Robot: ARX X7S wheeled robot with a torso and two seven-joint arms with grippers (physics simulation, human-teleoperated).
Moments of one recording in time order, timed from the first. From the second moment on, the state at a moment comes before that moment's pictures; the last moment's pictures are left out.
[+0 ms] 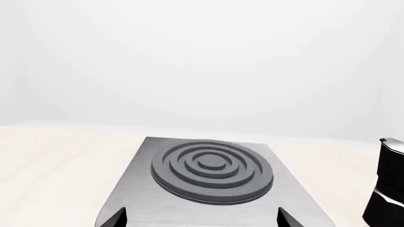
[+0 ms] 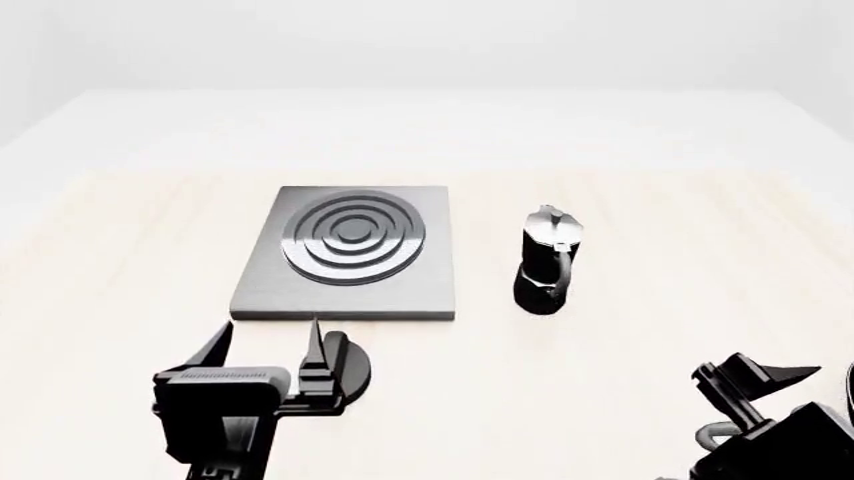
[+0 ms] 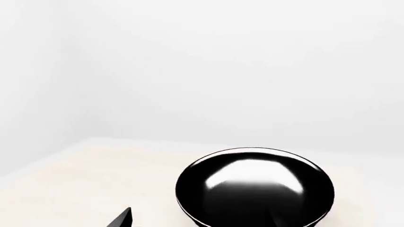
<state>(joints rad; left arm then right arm) 0.00 -0.20 0.12 0.29 -0.26 -0.14 -0.16 0.05 0.04 0.08 -0.36 0.01 0.27 1.08</state>
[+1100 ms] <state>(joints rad) 0.00 -0.23 0.17 0.26 -0.29 -0.10 -0.19 0.17 0.07 0.11 -0.08 0.20 0.15 1.22</state>
